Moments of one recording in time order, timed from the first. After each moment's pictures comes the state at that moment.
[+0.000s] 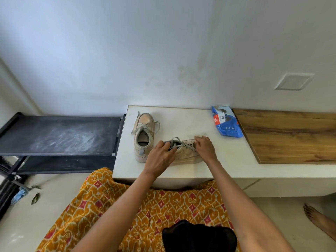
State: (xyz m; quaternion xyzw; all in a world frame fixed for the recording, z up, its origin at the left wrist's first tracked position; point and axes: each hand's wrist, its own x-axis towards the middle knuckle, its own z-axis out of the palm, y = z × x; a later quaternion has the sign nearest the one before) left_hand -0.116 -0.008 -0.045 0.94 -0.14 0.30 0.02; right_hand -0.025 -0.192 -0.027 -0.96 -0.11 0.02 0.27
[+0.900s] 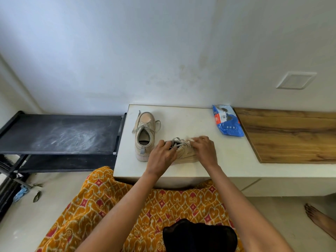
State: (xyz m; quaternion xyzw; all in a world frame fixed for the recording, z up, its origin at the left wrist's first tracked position) left_hand -0.119 -0.012 -0.042 0.95 -0.12 0.29 0.03; right_hand -0.037 -0.197 -0.043 -0.96 -0.24 -0.12 0.12
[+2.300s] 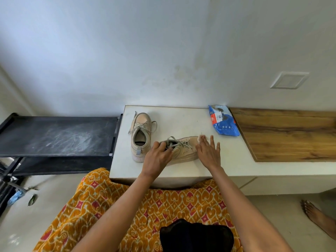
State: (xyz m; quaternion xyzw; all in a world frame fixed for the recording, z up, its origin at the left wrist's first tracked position) left_hand -0.124 -0.012 -0.045 0.95 -0.09 0.28 0.07; right_hand -0.036 -0.224 -0.046 -0.99 -0.10 0.04 0.13
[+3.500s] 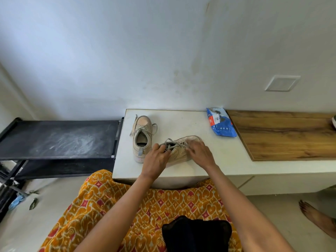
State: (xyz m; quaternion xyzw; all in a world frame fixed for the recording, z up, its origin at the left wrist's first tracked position) left_hand -0.139 -0.009 -0.029 0.95 -0.11 0.27 0.06; right_hand -0.048 -0.205 -0.033 -0.96 -0.21 -0.01 0.18
